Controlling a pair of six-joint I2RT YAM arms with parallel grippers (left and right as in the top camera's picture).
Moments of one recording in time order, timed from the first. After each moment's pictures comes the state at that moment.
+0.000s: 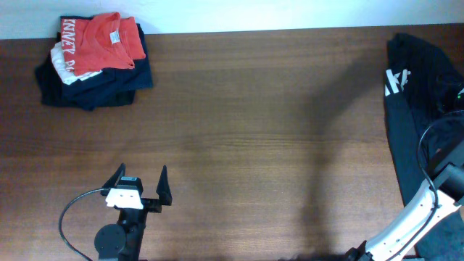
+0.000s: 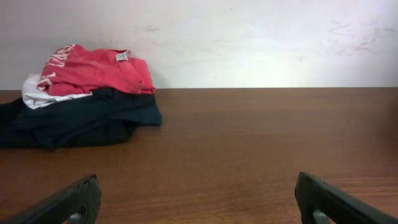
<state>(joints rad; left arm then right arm) 0.00 0.01 0.01 -0.07 0.11 -0.05 -0.71 2.42 2.12 -0.98 -0.07 0.11</state>
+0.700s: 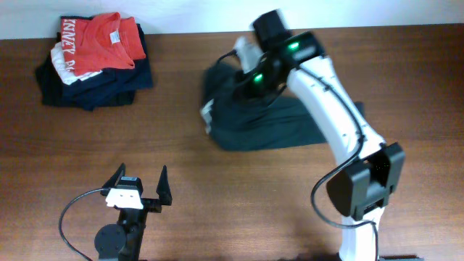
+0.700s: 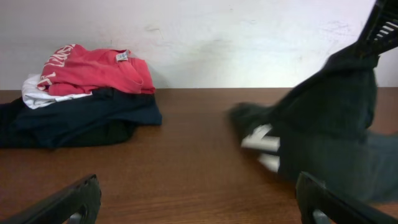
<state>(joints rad) 0.00 0.01 0.01 -0.07 0.11 -0.05 0.42 2.09 2.12 -1.23 -0.45 0.11</state>
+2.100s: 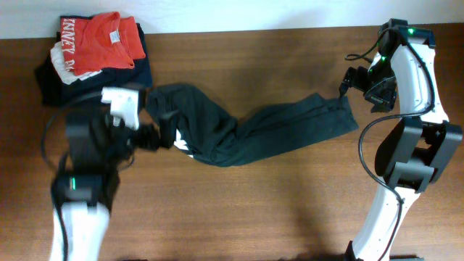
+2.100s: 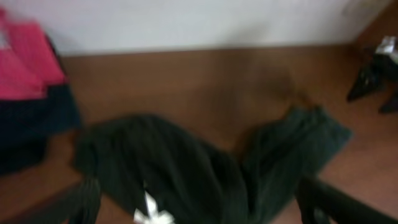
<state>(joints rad) 0.00 1.14 1.05 -0.51 0.44 -0.01 -0.21 2.26 2.12 -1.45 -0.10 0.31</state>
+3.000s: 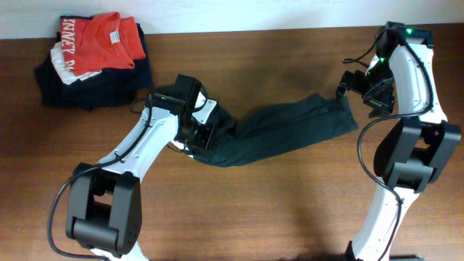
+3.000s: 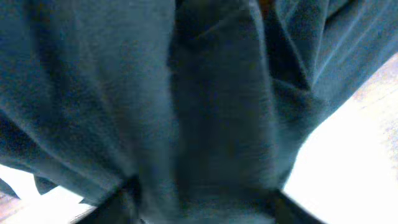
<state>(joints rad) -0.32 1.86 1.34 -0.84 0.25 0.05 -0.19 2.26 2.13 -1.51 -0.12 0.30</state>
